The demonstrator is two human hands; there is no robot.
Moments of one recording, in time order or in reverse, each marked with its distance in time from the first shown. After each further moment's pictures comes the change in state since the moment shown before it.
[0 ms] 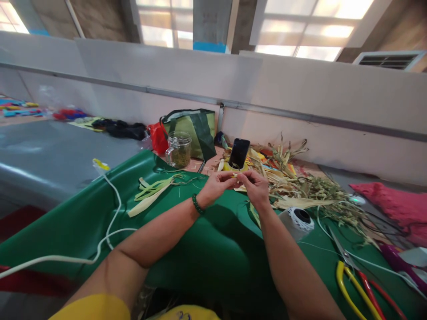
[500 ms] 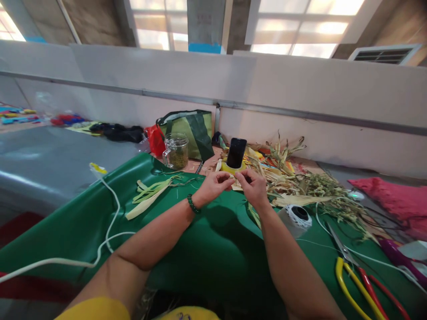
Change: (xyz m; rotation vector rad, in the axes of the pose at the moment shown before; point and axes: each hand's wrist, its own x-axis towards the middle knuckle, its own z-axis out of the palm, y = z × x) left_hand 0.002 0.002 -0.007 0.243 -0.033 0.050; right_hand -0.002 -0.005 -0.004 -0.289 0.024 -0.172
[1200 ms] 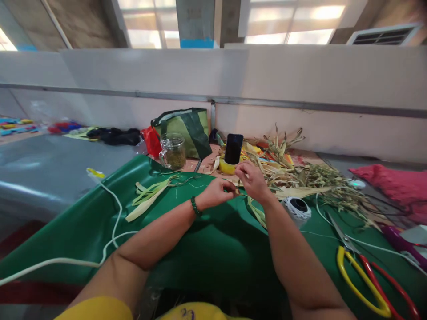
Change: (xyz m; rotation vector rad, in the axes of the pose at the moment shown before) left_hand -0.009 -0.002 0.015 0.262 -0.181 0.012; right_hand 0.010 0.016 -0.011 -0.077 -0.157 -0.251
